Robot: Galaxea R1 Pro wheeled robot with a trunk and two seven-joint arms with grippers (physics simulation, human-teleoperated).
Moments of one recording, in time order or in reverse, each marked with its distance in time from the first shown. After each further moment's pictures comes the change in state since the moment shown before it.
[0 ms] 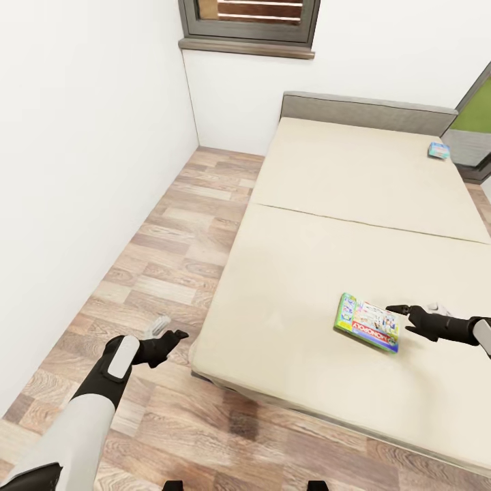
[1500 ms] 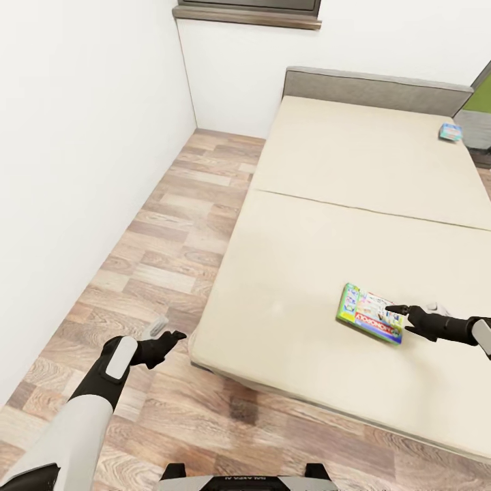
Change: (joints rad) left arm 0.003 0.009 0.000 0.001 -0.003 -0.001 0.000; right arm 0.000 0.003 -0.001 0.000 0.002 -0.002 -0.002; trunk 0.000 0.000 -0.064
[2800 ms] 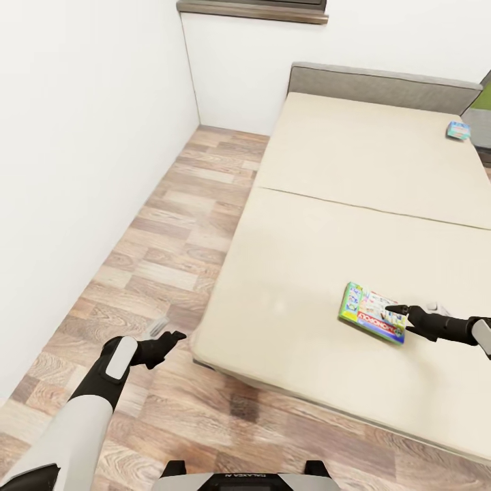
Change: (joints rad) left arm 0.001 0.000 0.000 0.000 -0.001 0.000 0.001; right arm 0.000 0.000 -0.002 0.000 0.000 0.000 0.000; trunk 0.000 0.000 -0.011
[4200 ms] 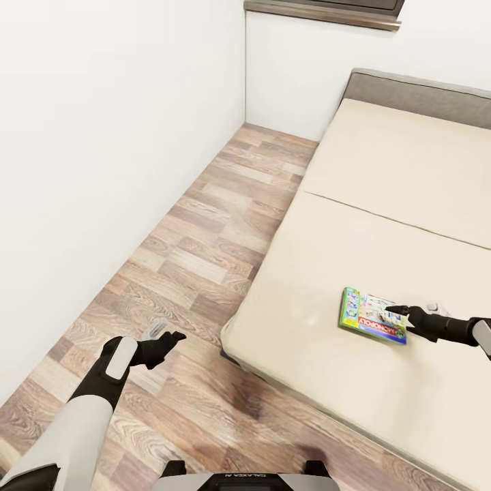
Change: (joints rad) left arm 0.000 0.000 0.000 0.001 -0.002 0.000 0.001; right arm 0.004 -0.001 -0.001 -0.001 -0.001 0.000 0.000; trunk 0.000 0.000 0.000
